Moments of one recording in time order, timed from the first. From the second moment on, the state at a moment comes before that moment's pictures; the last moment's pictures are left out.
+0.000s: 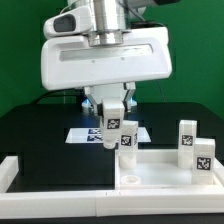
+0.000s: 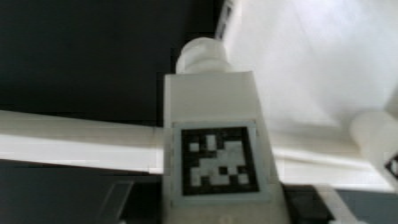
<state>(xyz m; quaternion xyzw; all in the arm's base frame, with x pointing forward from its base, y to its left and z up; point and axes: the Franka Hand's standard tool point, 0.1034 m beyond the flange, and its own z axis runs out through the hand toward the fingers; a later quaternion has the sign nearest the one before) 0.594 -0.023 0.128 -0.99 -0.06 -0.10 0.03</state>
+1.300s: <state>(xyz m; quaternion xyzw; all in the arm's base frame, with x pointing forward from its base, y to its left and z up) 0.601 -0.060 0.121 -0.95 -0.03 -0.30 -0.06</state>
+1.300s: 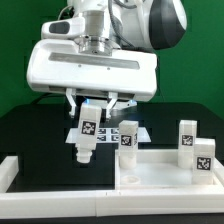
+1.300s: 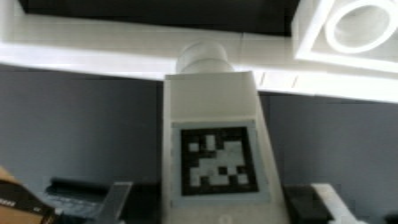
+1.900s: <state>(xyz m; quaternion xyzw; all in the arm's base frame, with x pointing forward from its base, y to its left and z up) 0.611 0.004 0.124 -0.96 -0.03 -0.29 0.00</state>
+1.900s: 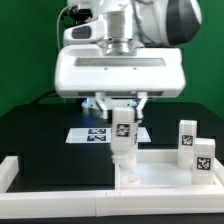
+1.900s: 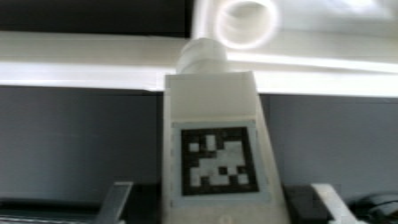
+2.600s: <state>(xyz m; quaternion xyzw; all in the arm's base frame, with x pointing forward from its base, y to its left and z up) 0.606 -0.022 0.111 -0.97 -0.03 -0.25 0.02</state>
